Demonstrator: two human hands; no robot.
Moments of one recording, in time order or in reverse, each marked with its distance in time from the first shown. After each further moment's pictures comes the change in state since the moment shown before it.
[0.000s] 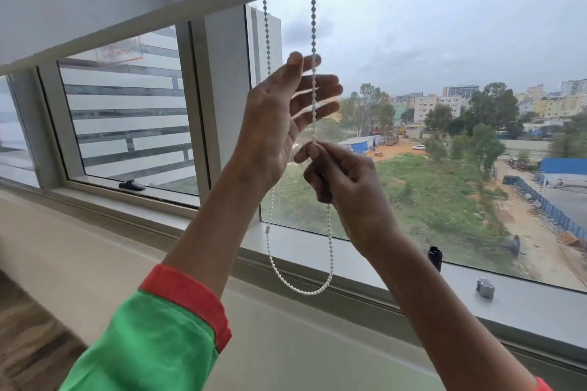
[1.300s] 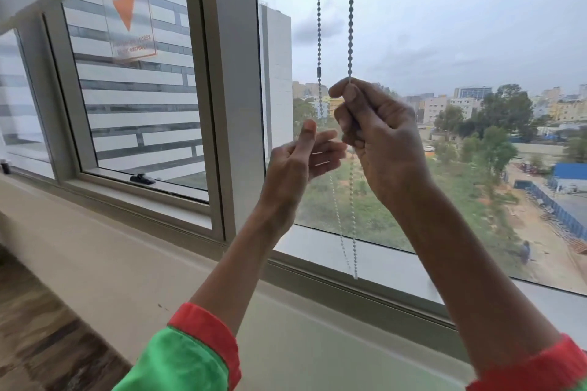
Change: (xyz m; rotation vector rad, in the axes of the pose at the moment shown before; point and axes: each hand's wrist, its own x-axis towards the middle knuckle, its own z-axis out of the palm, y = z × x) left_hand -0.039 -0.045 -0.009 0.183 0.073 -0.175; right_hand 0.031 -0.039 -0.013 0.130 0.030 -0.123
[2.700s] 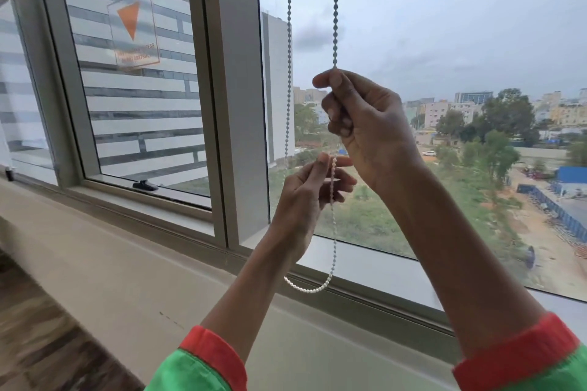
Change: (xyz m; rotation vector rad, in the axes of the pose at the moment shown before) left_hand -0.012 -0.017 0.007 -0.114 -0.029 -0.034; right_hand 0.023 0.000 0.011 0.076 -0.069 0.030
